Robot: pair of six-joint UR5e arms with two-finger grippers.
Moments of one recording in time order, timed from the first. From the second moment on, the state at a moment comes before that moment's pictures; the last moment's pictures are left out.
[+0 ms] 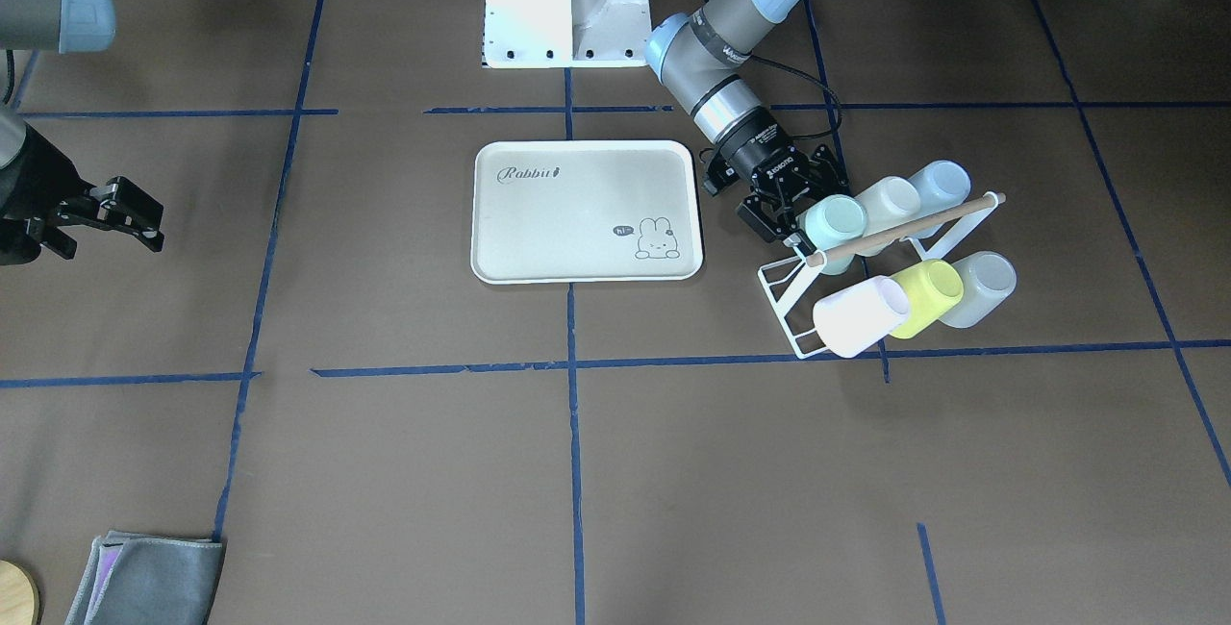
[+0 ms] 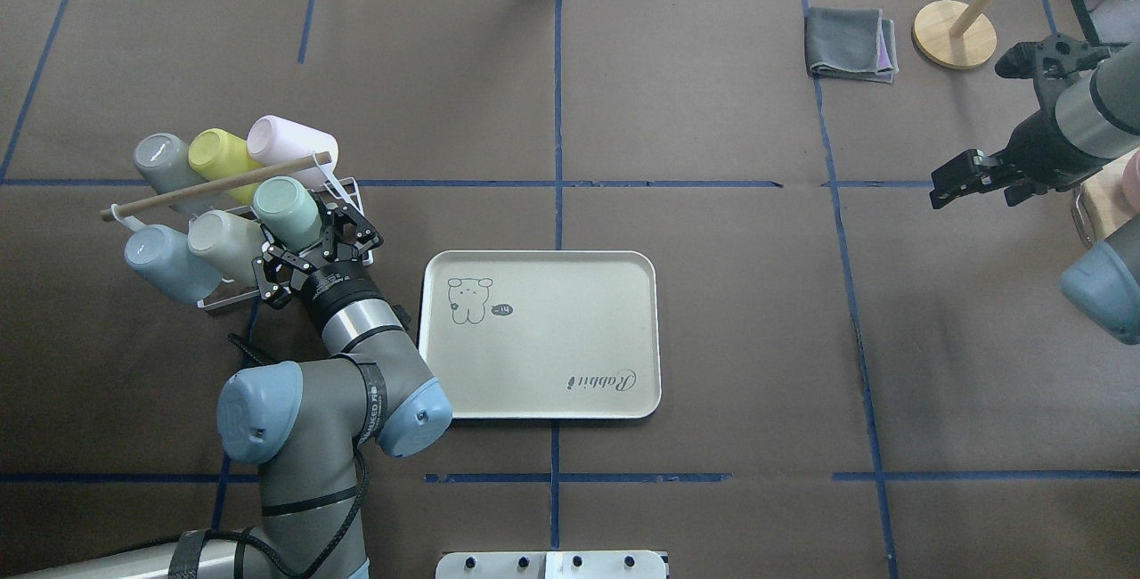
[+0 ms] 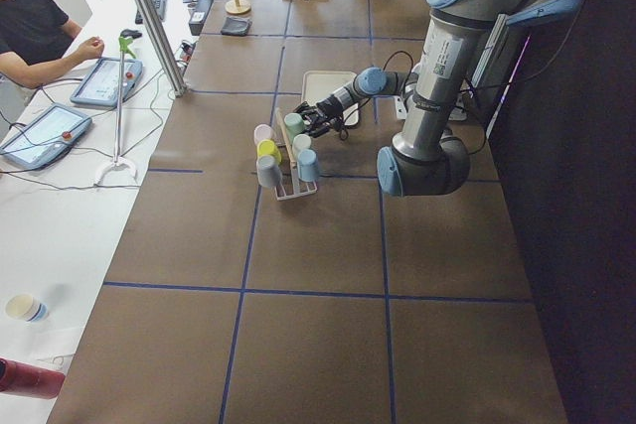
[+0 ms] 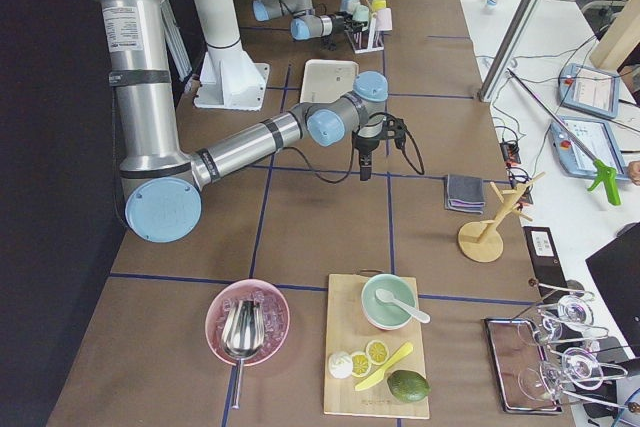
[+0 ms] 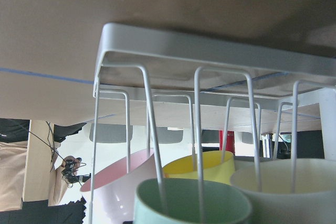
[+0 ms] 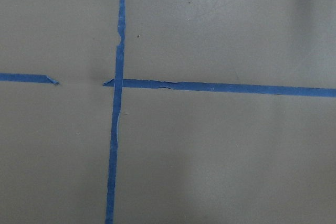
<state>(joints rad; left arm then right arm) -0.27 -2.09 -1.71 -0.82 -0.58 0.68 1.04 -1.47 1.87 -1.45 2.21 0.69</state>
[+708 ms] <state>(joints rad) -0.29 -2.08 -1.80 -0.80 -0.58 0.68 1.04 -1.47 1.88 -1.45 2.22 0.69</state>
